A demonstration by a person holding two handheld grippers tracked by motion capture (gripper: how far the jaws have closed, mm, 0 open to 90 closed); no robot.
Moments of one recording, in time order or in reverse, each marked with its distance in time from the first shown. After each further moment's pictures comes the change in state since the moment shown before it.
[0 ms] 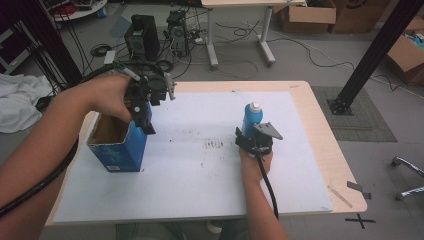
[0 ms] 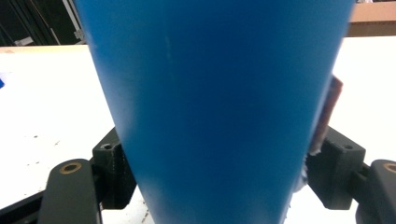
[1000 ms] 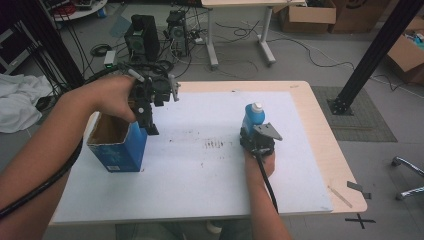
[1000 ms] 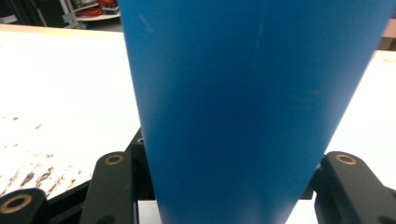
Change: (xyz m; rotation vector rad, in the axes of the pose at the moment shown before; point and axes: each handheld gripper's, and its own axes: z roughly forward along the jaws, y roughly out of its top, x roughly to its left) left arm -0.001 0.009 0.002 -0.004 0.004 0.021; right arm -0.003 0.000 -0.006 0.011 -0.025 -0.096
